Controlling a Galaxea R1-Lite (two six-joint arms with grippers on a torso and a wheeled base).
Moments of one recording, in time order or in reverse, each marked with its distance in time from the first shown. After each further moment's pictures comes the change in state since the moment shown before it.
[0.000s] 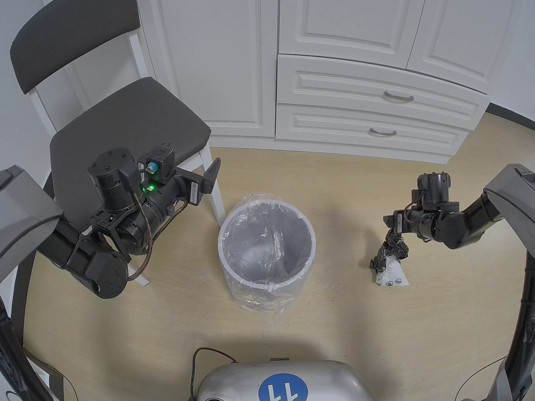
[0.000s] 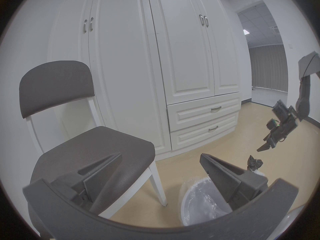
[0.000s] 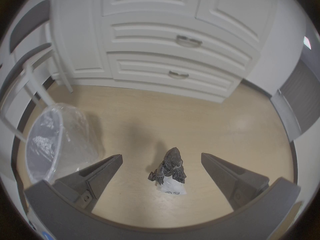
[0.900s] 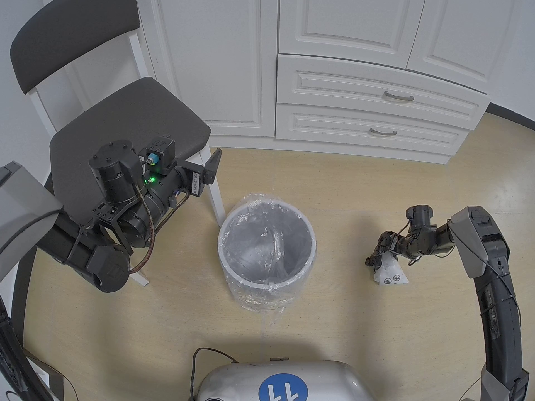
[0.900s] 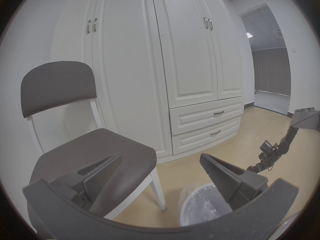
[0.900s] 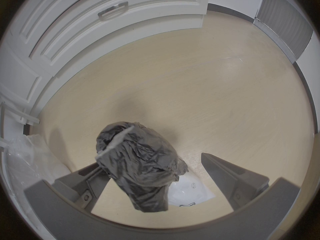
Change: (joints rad) left arm -0.005 0.000 -0.047 0.020 0.019 -0.022; right arm -0.167 0.604 -0.724 0.386 0.171 0.395
